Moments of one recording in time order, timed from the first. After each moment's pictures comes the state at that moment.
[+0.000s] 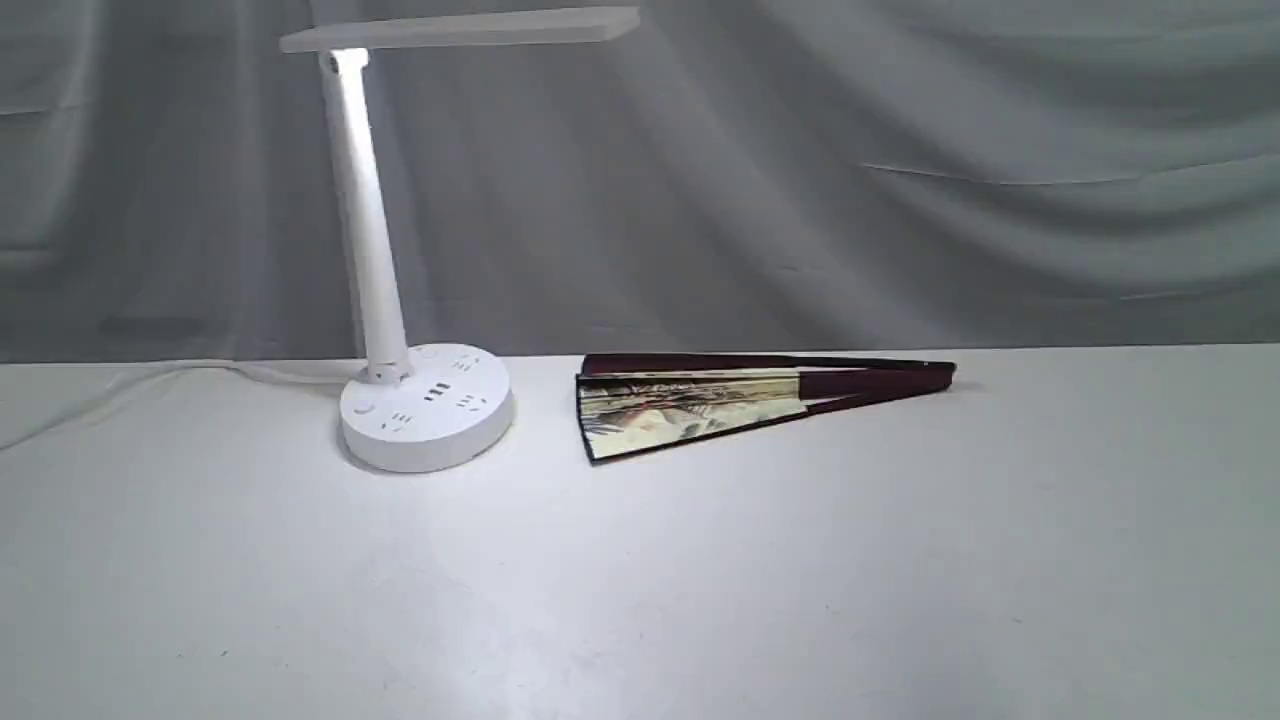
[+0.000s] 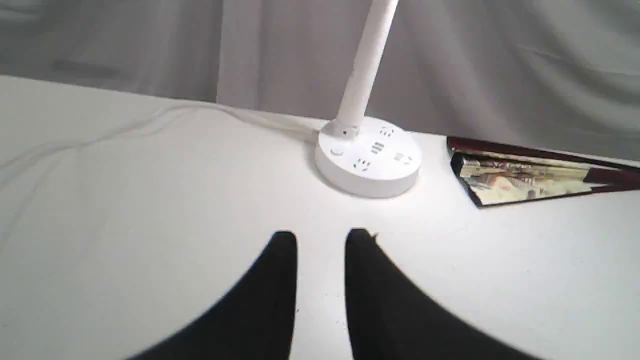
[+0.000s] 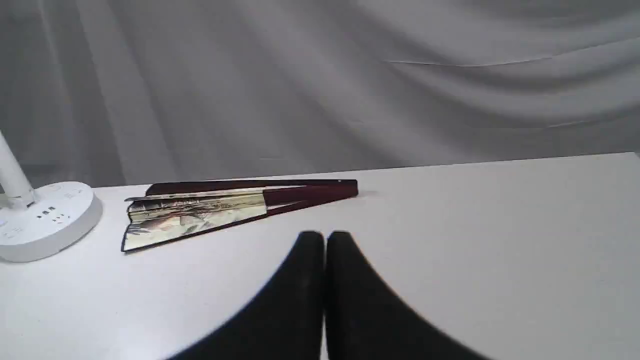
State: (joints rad) left arm -0.02 0.56 -0.51 -0.10 0.41 -0.09; right arm -0.15 0.52 -0.54 0.18 0.37 -0.06
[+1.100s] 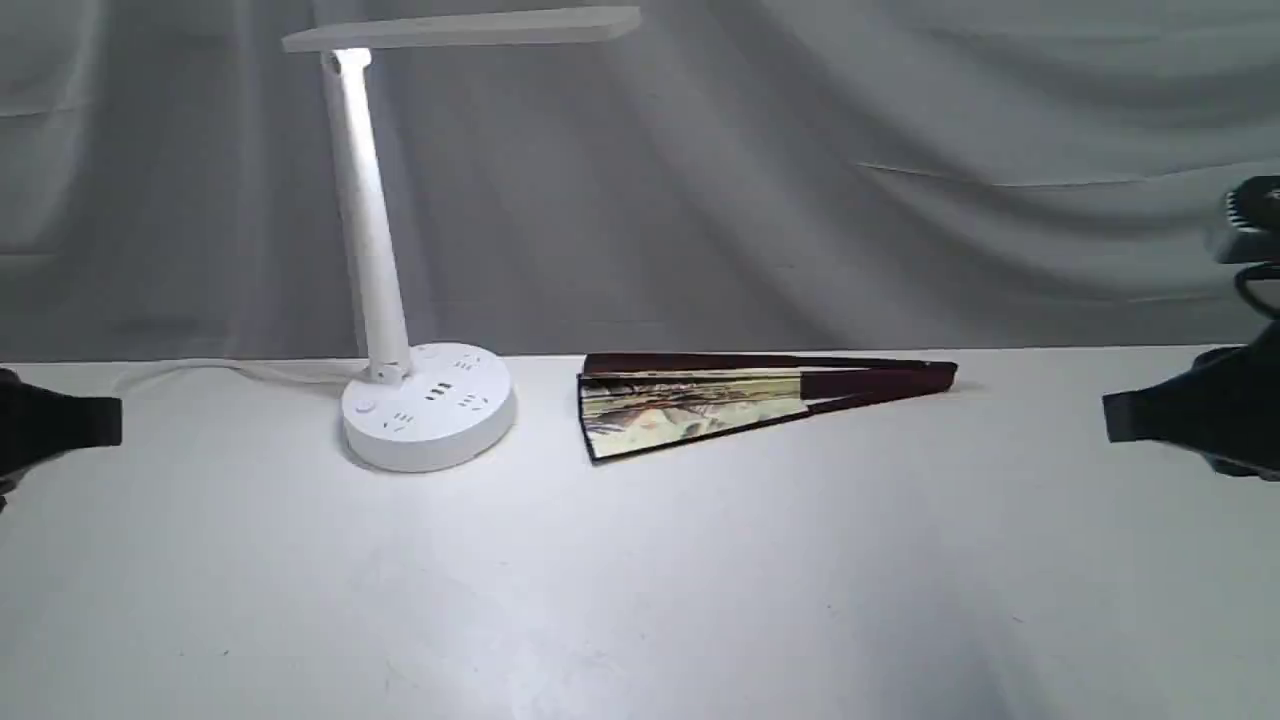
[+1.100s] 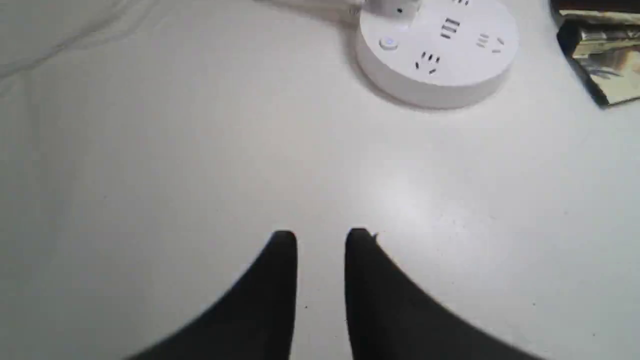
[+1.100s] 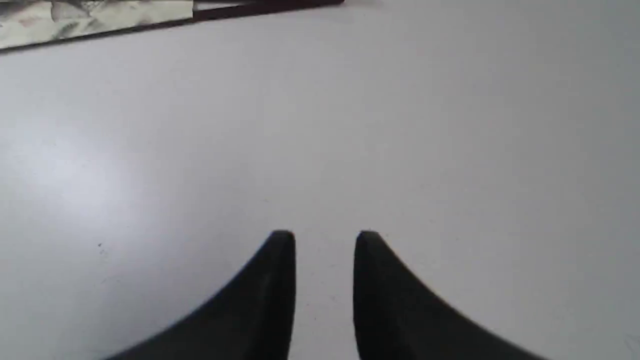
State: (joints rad) left arm -0.02 1.35 -0.83 -0.06 0.30 -0.01; right arm -0.15 1.43 -0.89 0.18 0.34 -0.23
